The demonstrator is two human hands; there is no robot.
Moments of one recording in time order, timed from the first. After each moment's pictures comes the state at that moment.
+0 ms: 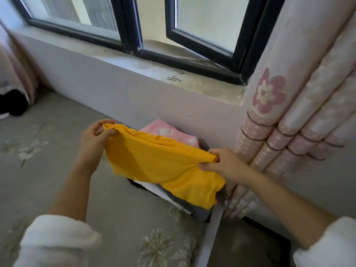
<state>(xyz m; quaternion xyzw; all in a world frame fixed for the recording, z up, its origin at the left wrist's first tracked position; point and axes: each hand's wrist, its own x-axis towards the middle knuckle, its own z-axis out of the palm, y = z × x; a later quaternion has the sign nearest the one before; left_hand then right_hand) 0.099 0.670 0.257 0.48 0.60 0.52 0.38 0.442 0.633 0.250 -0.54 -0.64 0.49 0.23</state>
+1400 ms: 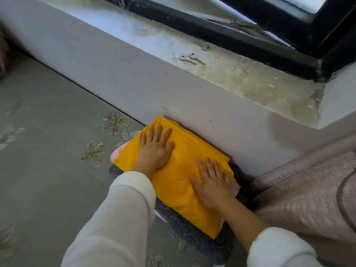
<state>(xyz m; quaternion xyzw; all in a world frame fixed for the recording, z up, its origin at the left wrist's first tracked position) 0.184 0.855 0.048 0.71 0.68 -0.03 0.16 0.394 0.763 0.059 -0.64 -0.70 0.29 -0.12</state>
